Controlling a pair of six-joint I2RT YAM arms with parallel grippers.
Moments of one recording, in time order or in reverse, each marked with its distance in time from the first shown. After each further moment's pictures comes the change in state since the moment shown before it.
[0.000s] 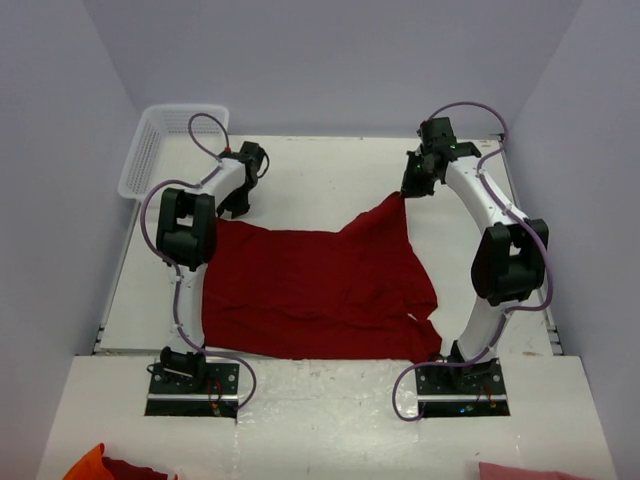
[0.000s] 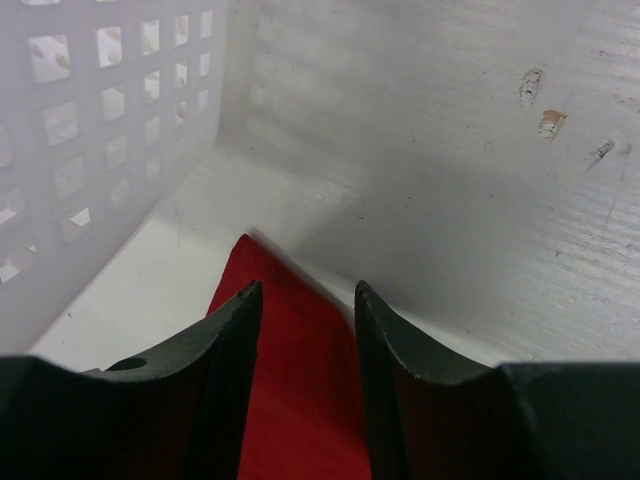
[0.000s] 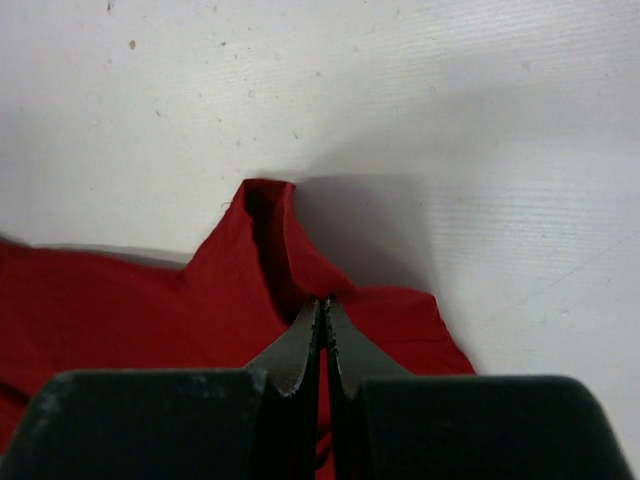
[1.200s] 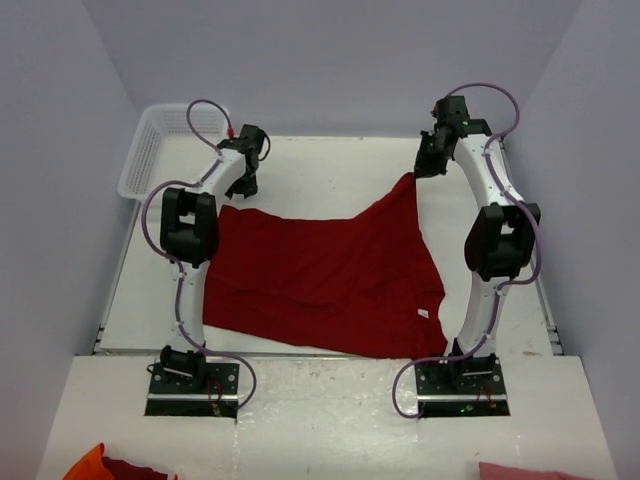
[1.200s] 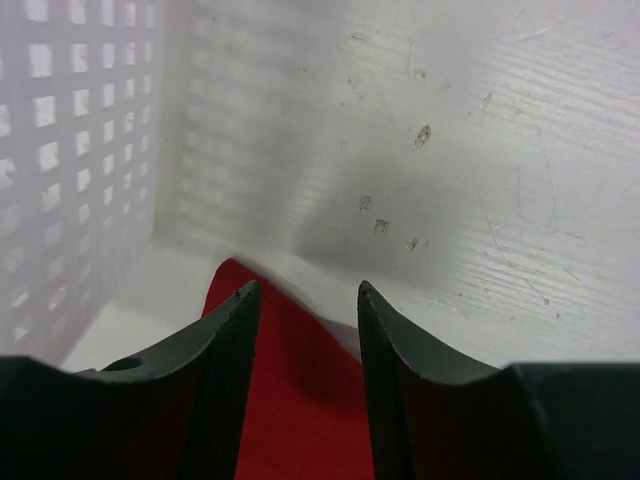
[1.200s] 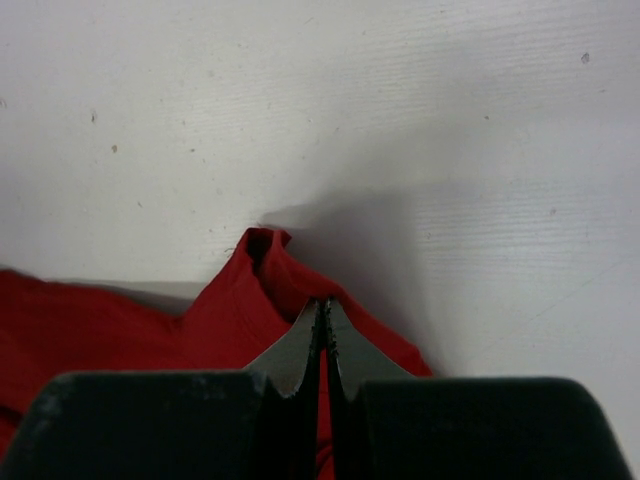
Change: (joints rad) left arm 0.003 0.048 0.174 0.063 0.120 0.003; right arm -0.101 0.227 0.354 -0.138 -0.009 -0.061
